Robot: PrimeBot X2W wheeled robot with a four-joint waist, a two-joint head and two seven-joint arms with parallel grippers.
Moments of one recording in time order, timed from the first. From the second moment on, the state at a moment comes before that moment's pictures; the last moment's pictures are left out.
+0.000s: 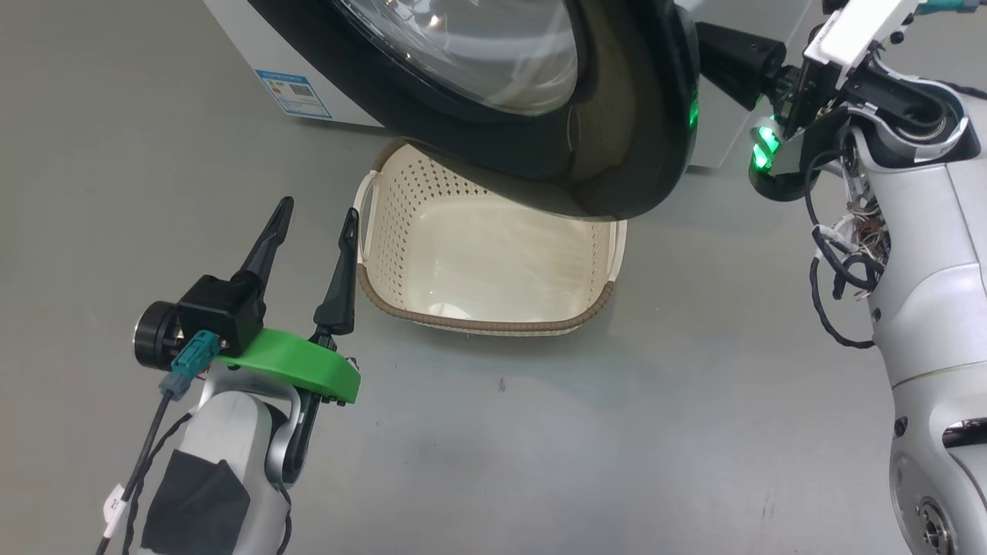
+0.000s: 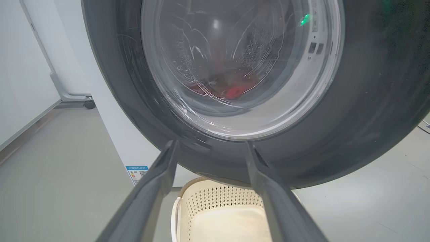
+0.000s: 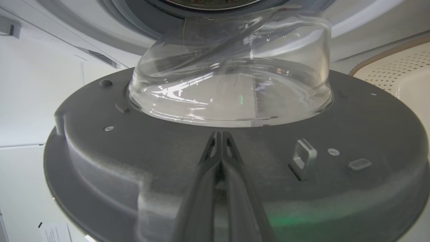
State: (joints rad) left arm -0.41 0.02 -0.25 0.34 -0.31 -0.06 -0.25; right arm -1.00 -0.09 0.09 0.73 1.58 0.12 0.87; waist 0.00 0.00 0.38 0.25
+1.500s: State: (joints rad) left arm -0.29 0.03 -0.31 0.45 -0.31 -0.05 -0.25; right arm -0.62 -0.07 0.41 0.49 1.80 0.12 0.83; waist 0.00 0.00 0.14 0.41
